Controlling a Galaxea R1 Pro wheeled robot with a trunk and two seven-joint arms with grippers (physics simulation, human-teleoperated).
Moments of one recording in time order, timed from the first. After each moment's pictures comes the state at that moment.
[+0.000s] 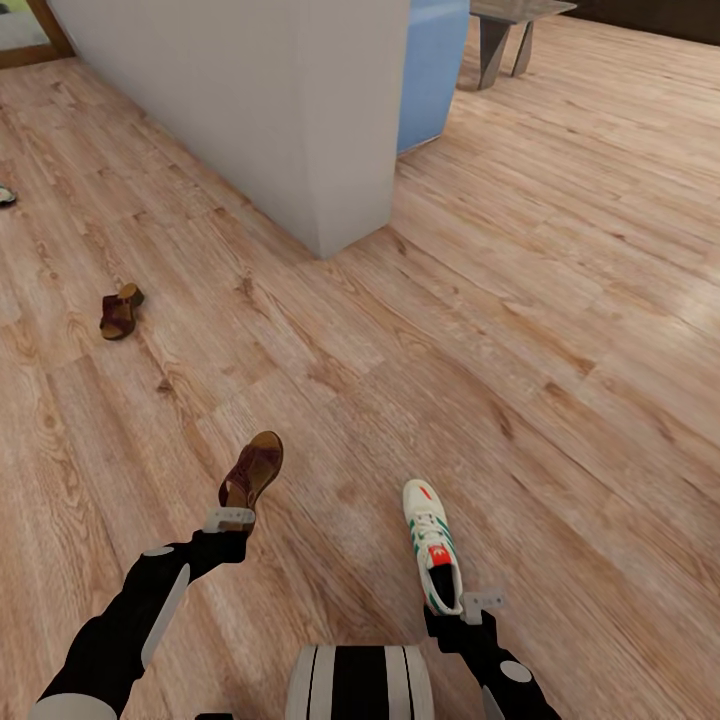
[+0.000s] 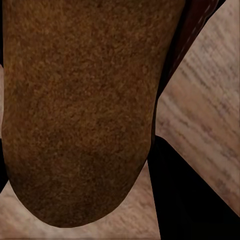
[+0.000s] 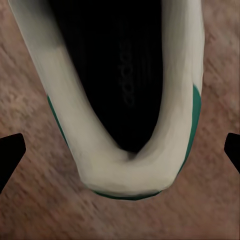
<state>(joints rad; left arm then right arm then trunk) -0.44 0.11 0.02 -1.08 0.06 0.54 -0.25 -0.27 0.02 0.13 -0.82 -0.12 0.07 0.00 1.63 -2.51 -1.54</state>
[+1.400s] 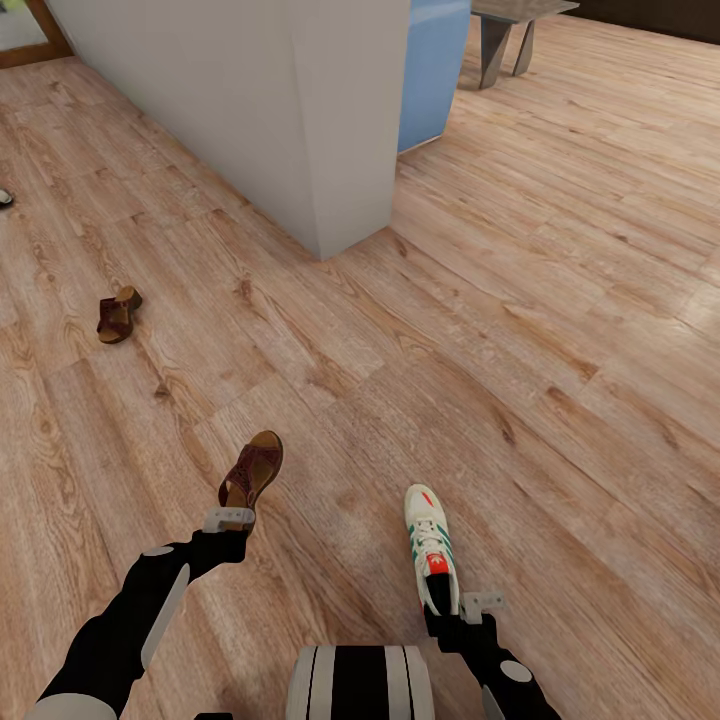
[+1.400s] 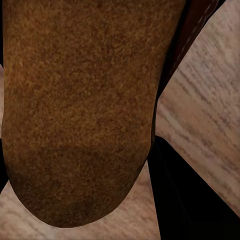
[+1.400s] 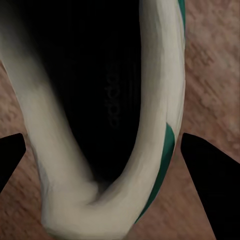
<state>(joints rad) -0.44 0.11 0.02 -1.08 0.06 0.54 -0.25 -0.27 0.02 0.13 -0.82 -0.12 0.07 0.00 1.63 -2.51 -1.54</state>
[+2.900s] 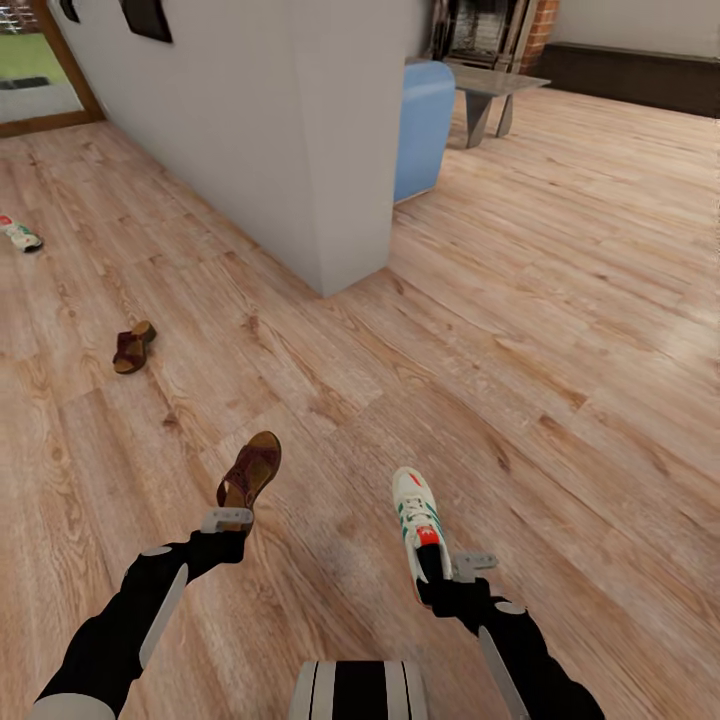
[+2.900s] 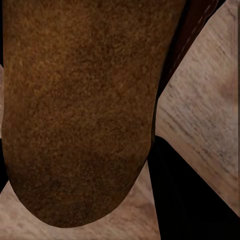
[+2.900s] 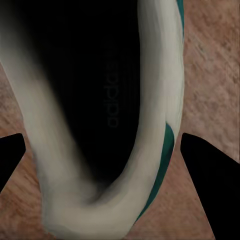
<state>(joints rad) -0.44 0.11 0.02 -1.08 0.06 0.55 -0.25 -0.27 0.02 0.14 -1.17 -0.13 0.53 0.00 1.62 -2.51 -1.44</state>
